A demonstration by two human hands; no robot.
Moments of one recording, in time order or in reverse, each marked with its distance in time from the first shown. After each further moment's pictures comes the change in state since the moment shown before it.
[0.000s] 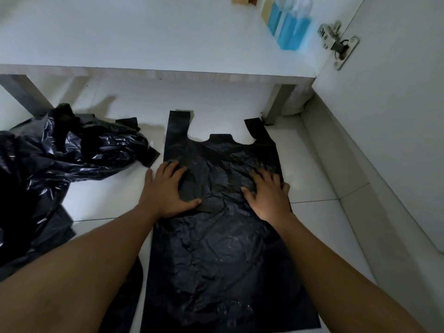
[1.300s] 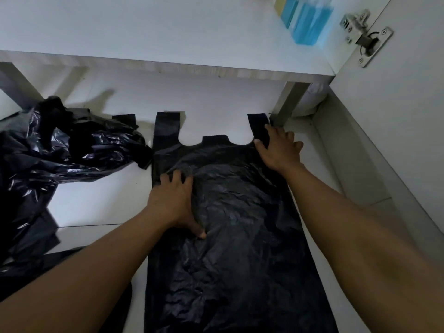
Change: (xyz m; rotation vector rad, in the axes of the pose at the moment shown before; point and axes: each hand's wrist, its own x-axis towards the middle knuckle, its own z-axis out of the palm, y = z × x) left_hand 0.004 0.049 -0.038 0.183 -0.434 -0.108; right_hand 0.134 0.013 -0.043 0.054 0.046 0.076
